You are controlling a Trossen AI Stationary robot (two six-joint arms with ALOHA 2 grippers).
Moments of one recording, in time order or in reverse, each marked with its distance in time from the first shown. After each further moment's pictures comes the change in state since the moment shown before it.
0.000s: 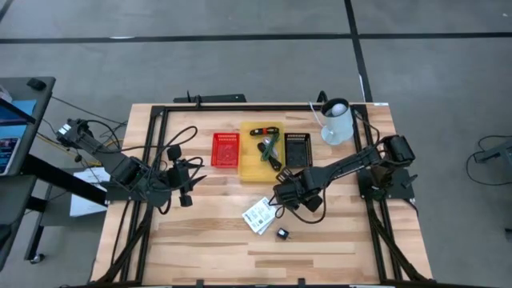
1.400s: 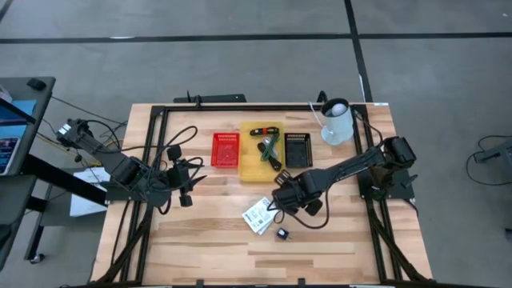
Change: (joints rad) left arm 0.000 0.000 0.000 0.000 0.002 0.009; right arm 0.054 -0.002 0.127 -0.124 0.003 0.042
